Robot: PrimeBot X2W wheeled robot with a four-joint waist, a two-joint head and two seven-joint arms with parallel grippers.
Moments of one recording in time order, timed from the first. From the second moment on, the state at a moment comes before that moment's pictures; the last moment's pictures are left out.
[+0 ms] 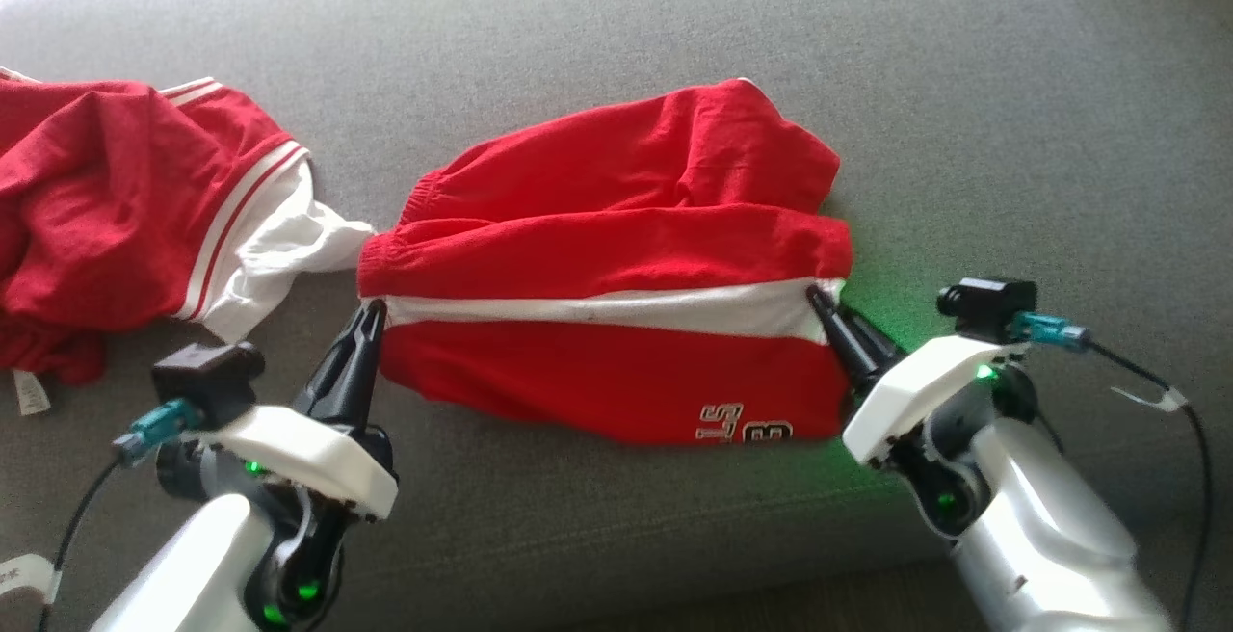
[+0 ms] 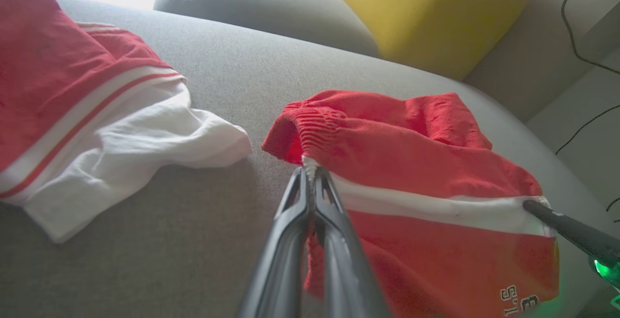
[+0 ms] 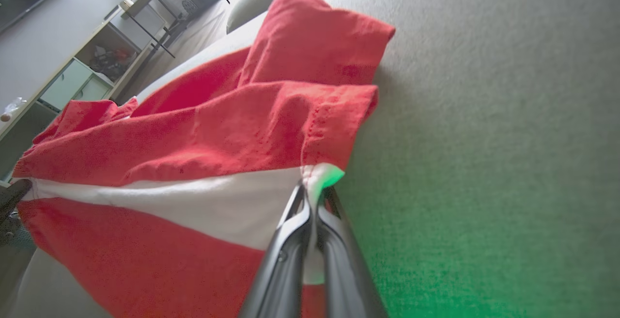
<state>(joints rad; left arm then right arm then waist) -0.25 0.43 -0.63 0.23 -0.86 0.05 -0.25 -0.42 -0.11 0.30 0.68 0.64 0.13 -0.07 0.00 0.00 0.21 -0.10</state>
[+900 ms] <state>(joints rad) -0.69 0.50 -0.51 -0.04 -1.02 0.00 0.08 -0.73 -0.31 0.12 0.25 0.67 0.13 0.22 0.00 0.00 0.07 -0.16</state>
